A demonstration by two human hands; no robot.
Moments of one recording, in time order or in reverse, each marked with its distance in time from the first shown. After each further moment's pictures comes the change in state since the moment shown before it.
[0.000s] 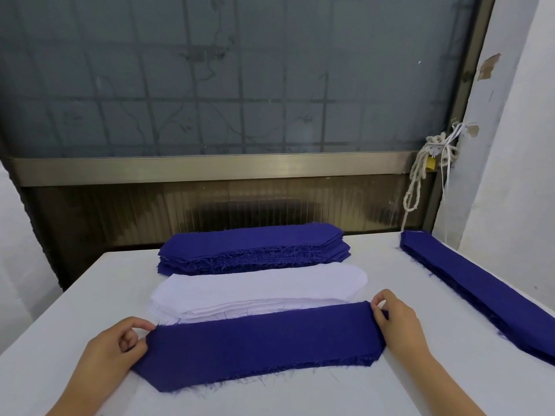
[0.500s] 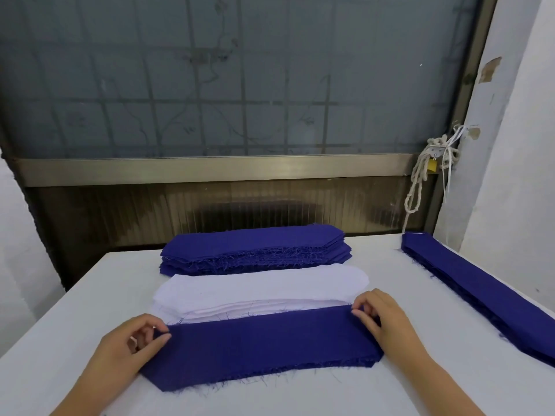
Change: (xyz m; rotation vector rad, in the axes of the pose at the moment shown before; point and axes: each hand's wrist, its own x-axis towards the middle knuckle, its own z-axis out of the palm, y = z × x) left_hand -0.005 0.014 0.003 -0.102 -0.040 0.206; right_hand -0.010 -0.013 -0.005 0.000 -0.073 -0.425
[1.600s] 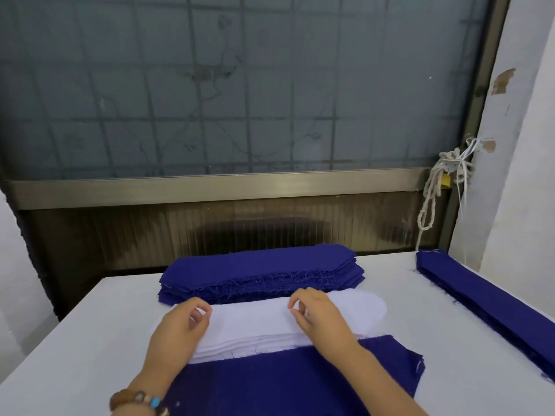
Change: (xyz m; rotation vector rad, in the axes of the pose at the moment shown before) left_hand 0.084 0.042 0.060 0.145 0.057 -0.101; right_hand 0.085 -0.086 0.073 -0.009 -0.120 -0.148
